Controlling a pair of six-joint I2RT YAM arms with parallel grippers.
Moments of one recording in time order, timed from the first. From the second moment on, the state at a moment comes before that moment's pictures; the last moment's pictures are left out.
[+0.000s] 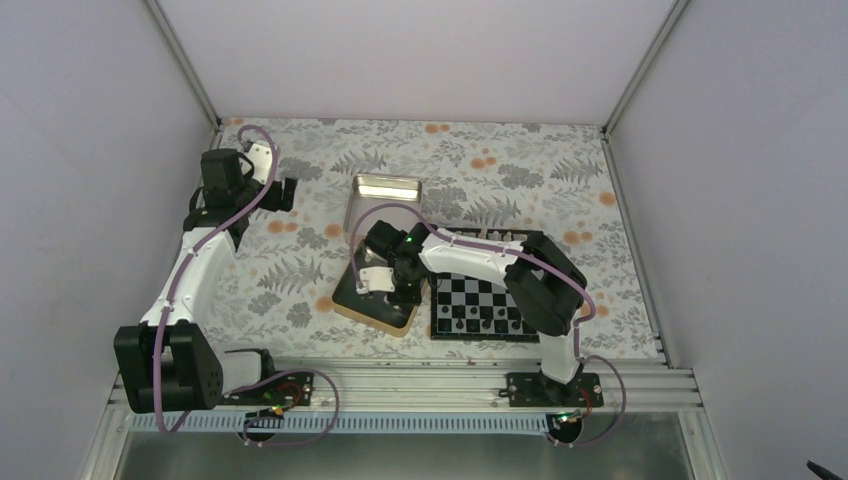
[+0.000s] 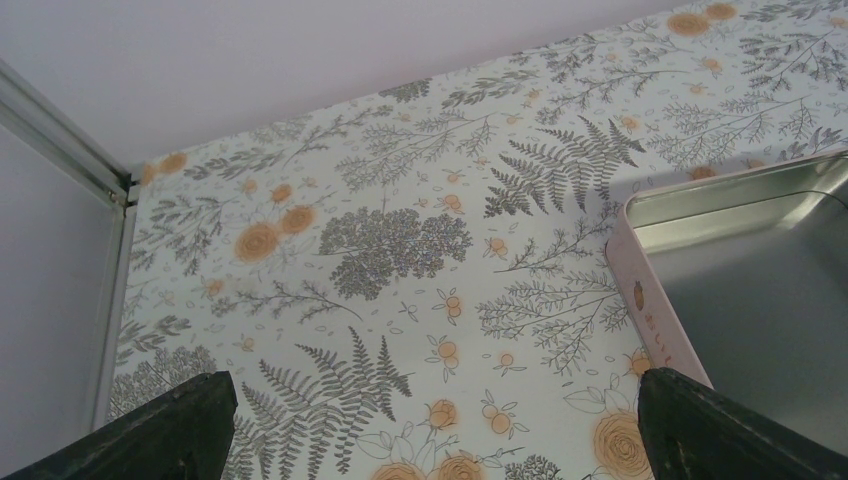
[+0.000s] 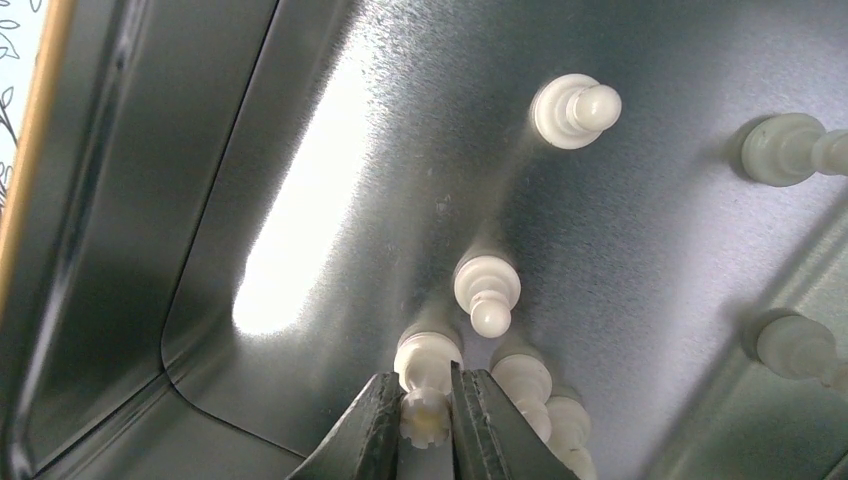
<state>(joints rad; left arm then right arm) 0.06 1.24 0.95 -0.27 0.19 0.25 1.00 1.94 1.37 -0.84 -0.16 -0.65</state>
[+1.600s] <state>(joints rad) 0.06 1.24 0.95 -0.27 0.20 0.25 0.04 1.47 1.21 -0.93 -0.21 -0.85</state>
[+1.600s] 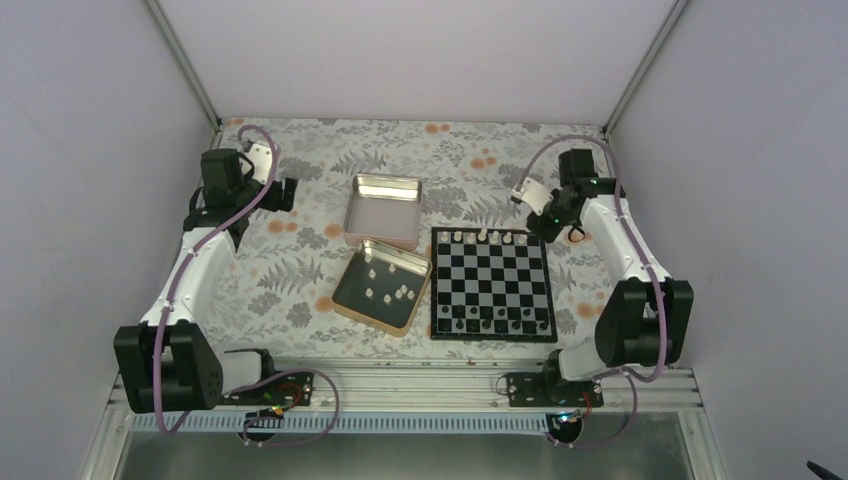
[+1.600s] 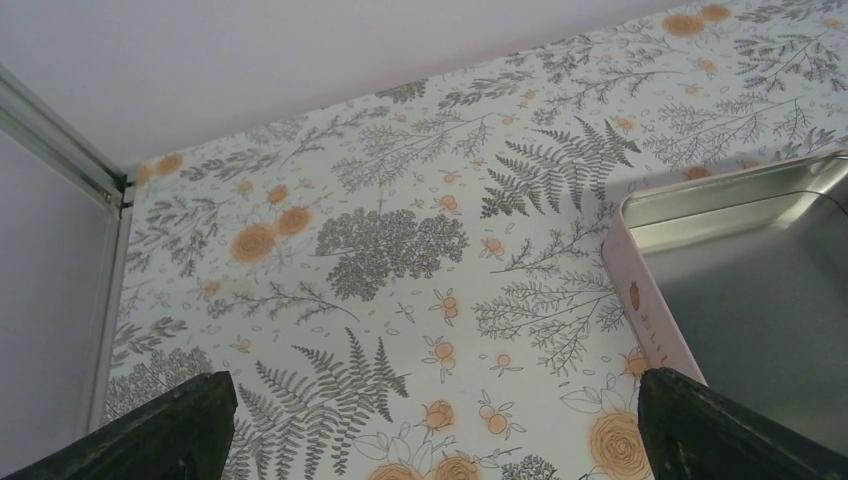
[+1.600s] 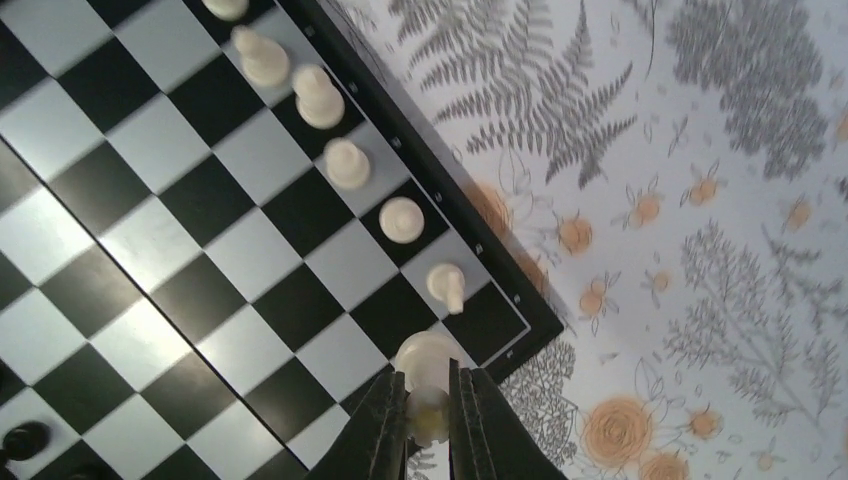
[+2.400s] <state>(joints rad) 0.06 1.24 0.95 -0.27 0.20 0.25 -0.13 1.75 1.20 -0.85 -0.28 -0.92</state>
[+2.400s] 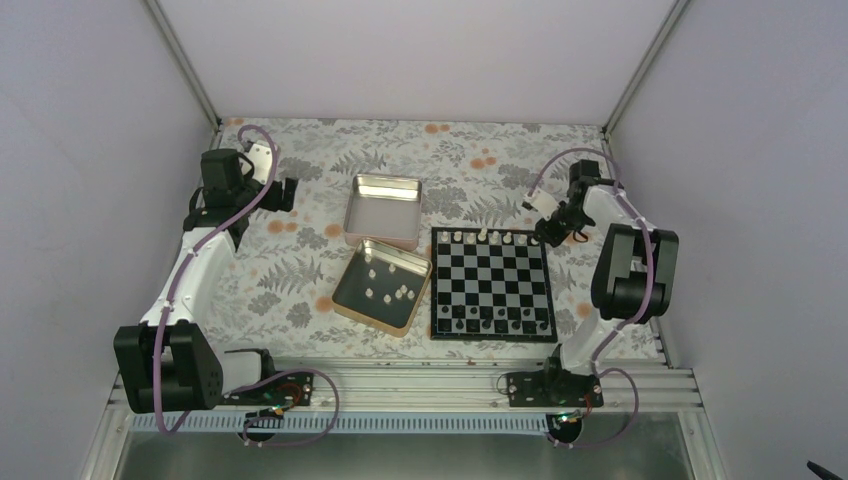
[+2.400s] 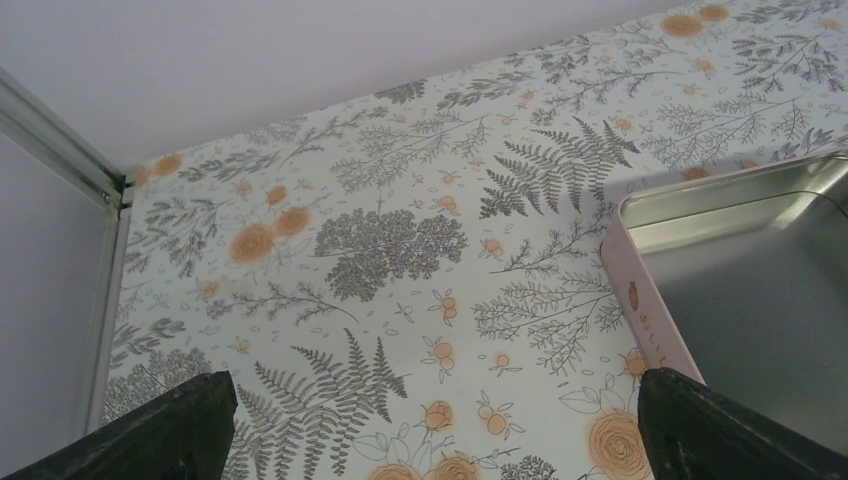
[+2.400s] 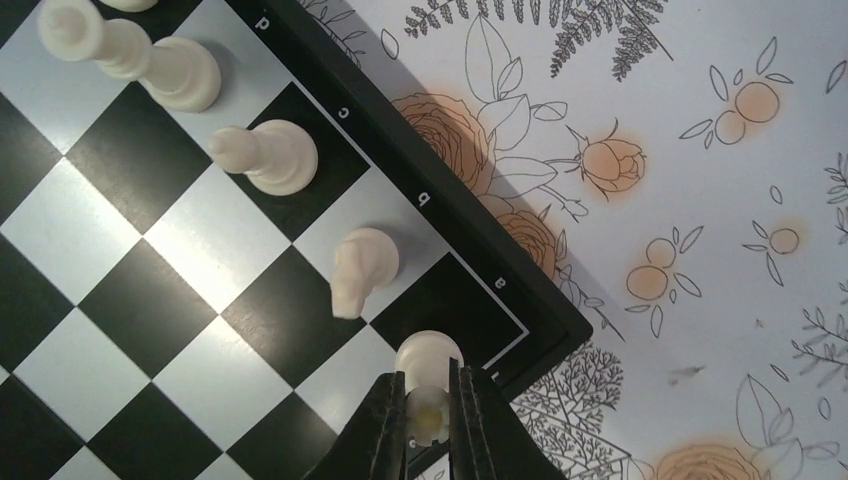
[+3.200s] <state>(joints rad) 0.06 1.24 0.95 -0.27 0.21 0.25 -0.13 1.80 1.24 -0.83 -0.30 -0.92</state>
